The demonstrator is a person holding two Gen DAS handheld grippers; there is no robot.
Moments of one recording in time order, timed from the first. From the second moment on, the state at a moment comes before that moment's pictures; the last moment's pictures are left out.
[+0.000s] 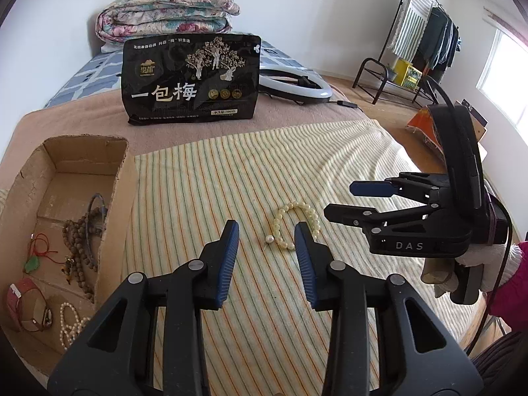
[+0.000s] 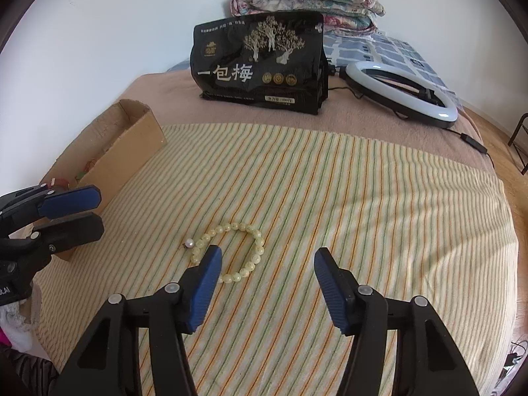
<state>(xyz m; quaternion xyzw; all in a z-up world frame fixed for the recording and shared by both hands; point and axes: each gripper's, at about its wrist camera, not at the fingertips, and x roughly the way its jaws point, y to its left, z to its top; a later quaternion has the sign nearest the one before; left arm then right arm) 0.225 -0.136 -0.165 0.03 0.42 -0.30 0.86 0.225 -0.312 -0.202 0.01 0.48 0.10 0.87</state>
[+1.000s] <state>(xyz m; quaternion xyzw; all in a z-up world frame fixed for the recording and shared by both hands) 0.247 -0.183 -0.235 0.09 0.45 -0.30 0.84 0.240 -0.314 -0.234 -0.04 0.50 0.06 0.86</state>
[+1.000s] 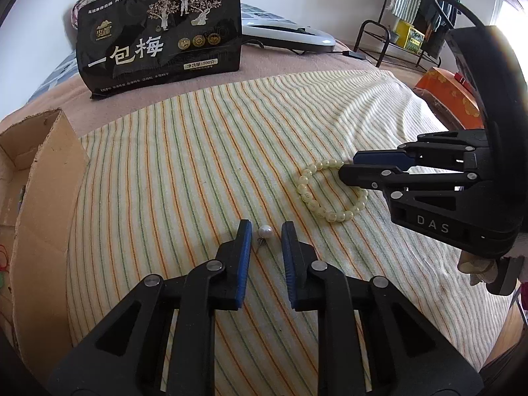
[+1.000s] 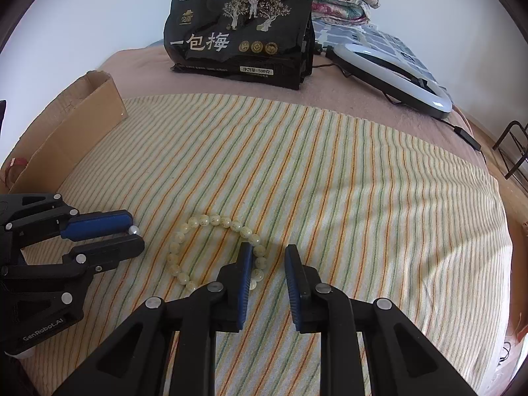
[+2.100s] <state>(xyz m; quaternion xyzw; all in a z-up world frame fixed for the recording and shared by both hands) 0.223 -0.143 -0.171 0.05 0.40 -0.28 0.87 0.207 -0.293 -0.171 -0.01 0.46 0.09 0.88</state>
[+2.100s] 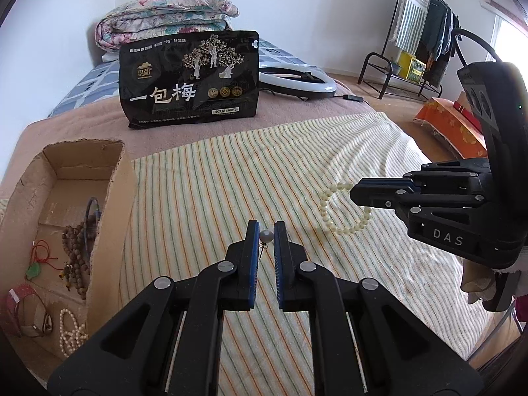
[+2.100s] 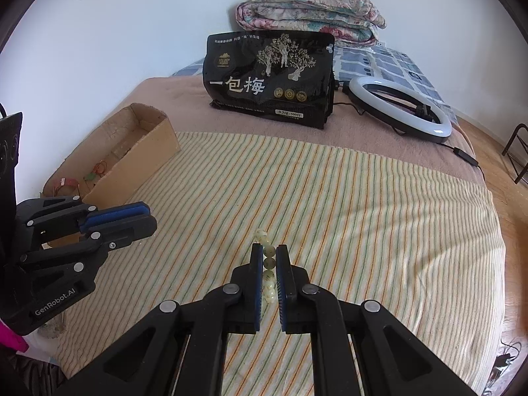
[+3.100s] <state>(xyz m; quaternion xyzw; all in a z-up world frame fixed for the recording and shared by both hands) 0.240 -0.016 -0.105 0.01 0.35 -0.20 0.92 0.226 -0.198 -0.098 -0.02 0.40 0.14 0.91</state>
